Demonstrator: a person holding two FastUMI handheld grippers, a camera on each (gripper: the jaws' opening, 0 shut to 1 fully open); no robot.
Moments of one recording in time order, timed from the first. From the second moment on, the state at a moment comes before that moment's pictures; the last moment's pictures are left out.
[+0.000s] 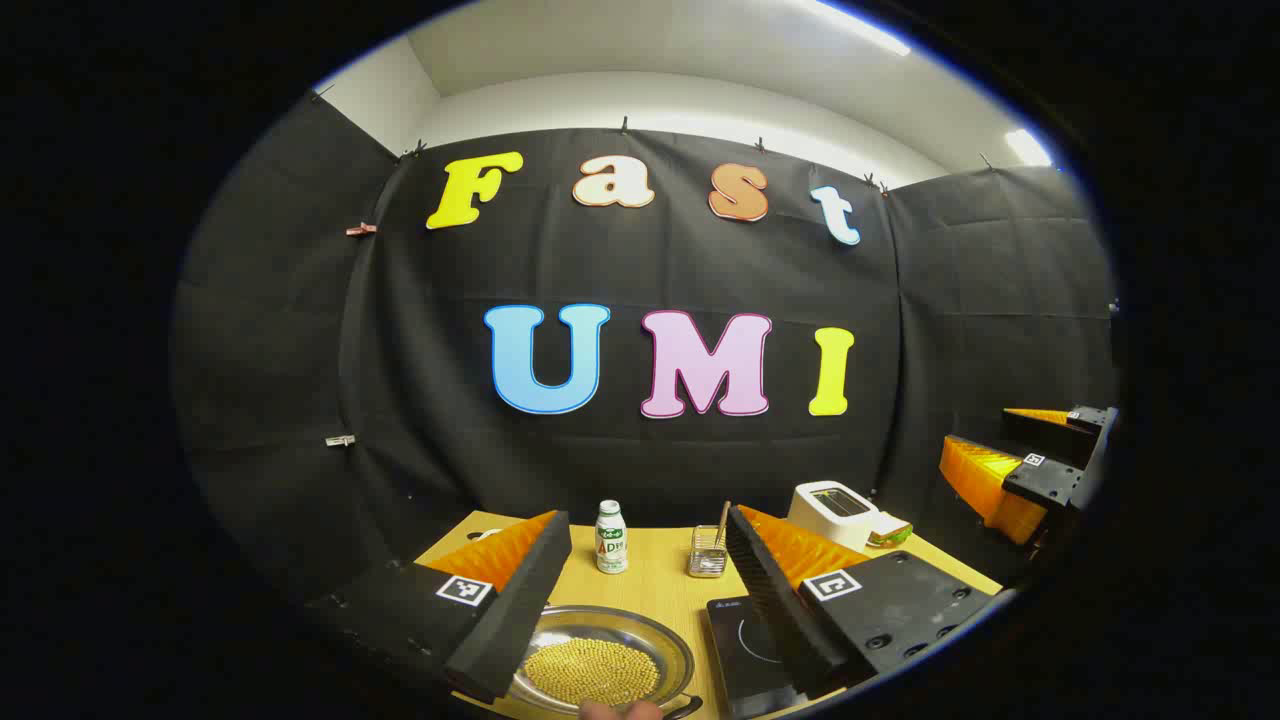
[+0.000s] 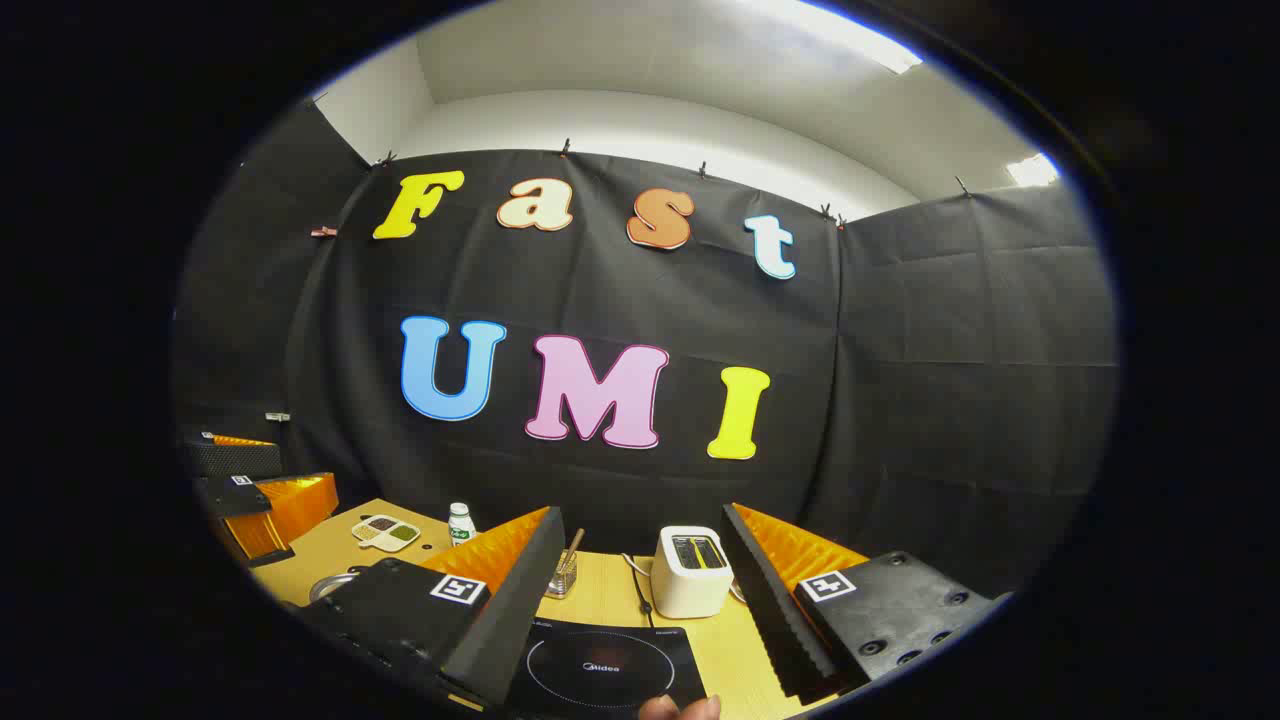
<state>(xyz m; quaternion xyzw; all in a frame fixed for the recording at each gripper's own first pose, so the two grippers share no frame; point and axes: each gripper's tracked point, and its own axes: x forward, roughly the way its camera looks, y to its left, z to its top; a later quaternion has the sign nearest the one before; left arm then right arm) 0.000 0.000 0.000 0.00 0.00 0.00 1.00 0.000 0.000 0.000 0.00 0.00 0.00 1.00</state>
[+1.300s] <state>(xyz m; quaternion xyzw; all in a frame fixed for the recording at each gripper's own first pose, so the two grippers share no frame) -0.007 0.016 0.007 0.00 -0.02 0.01 1.00 -0.002 0.004 0.006 -0.01 -0.01 0.00 1.00</state>
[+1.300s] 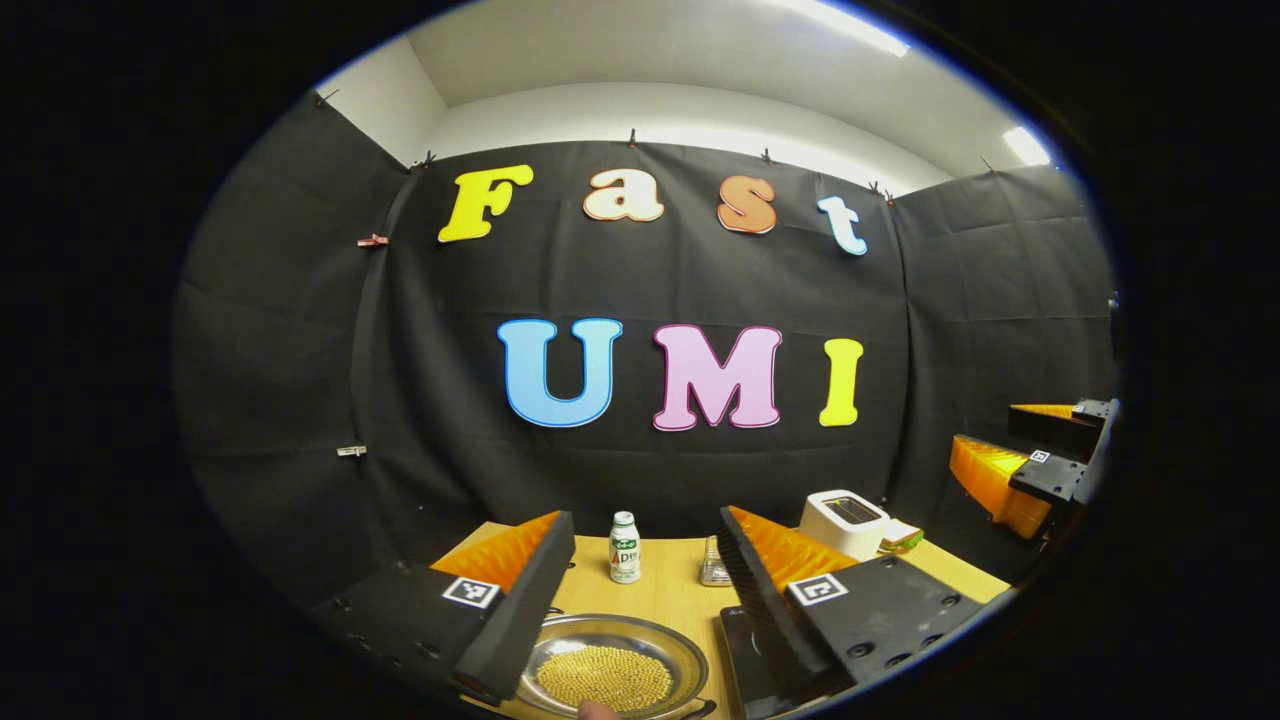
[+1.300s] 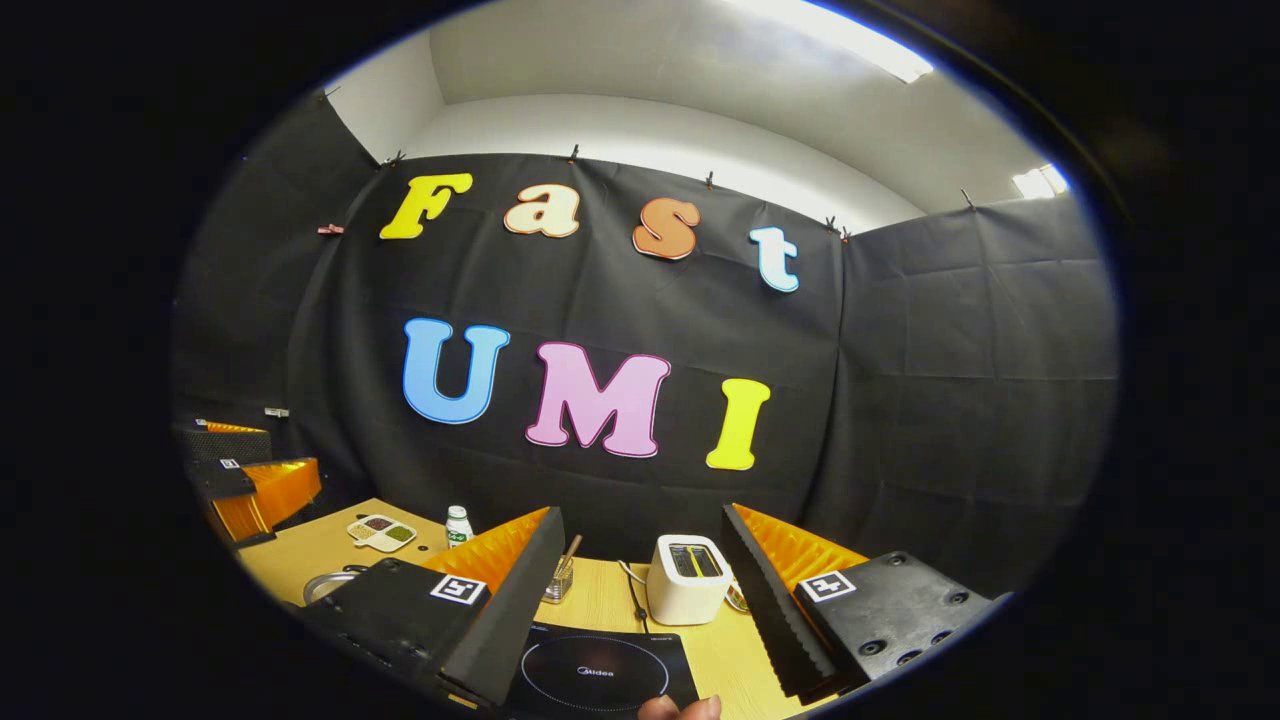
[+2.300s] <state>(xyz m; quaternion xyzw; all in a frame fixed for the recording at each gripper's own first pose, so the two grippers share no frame) -0.050 0.000 -0.171 -0.02 0.35 -0.14 0.93 0.001 -0.012 -0.006 -0.04 0.00 -0.01 1.00</state>
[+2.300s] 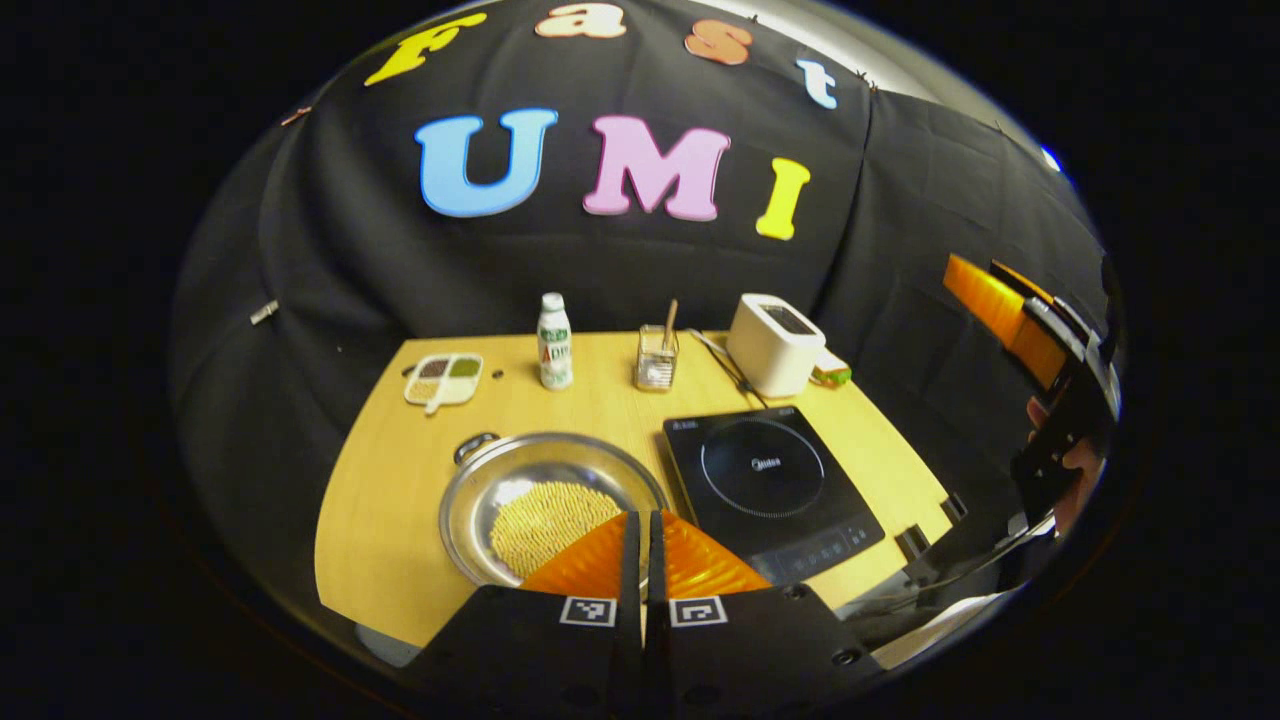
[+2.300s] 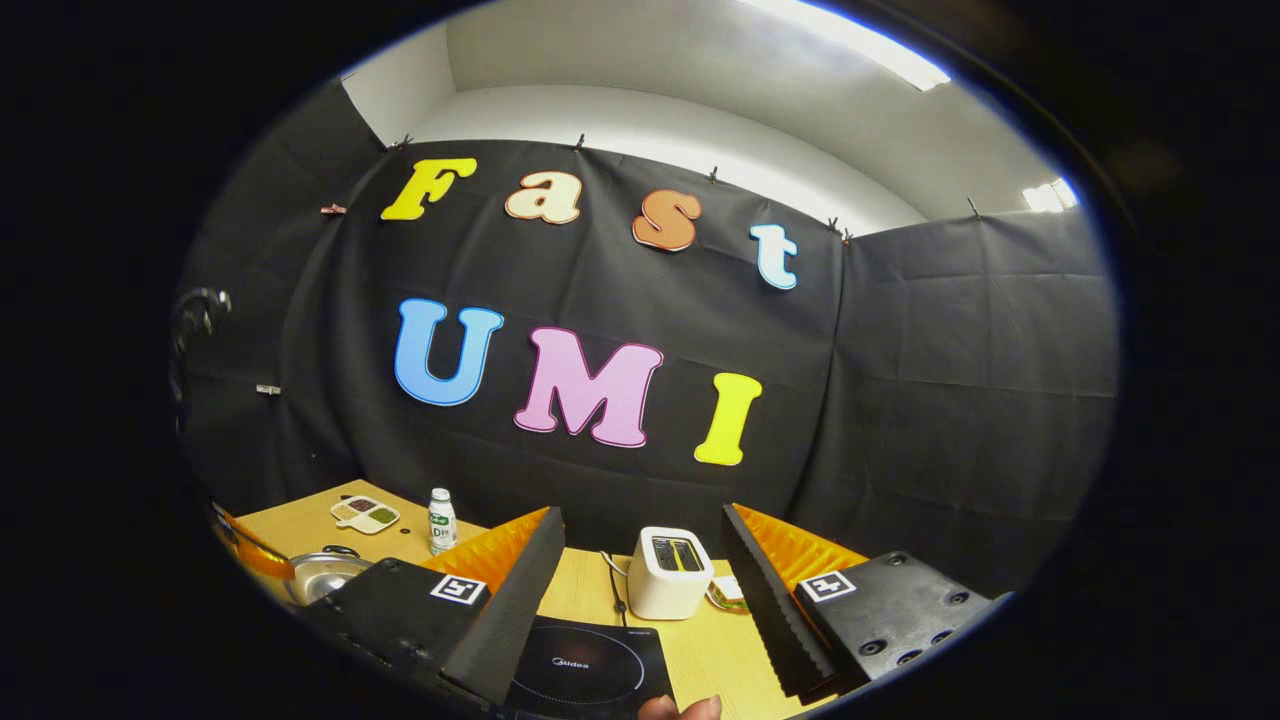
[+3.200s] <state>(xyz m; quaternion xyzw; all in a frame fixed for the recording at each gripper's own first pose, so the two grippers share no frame) -0.087 -0.001 -0.343 0.06 0.60 -0.16 0.78 -0.008 -0.043 -0.008 -0.06 -0.01 -0.05 1.00</state>
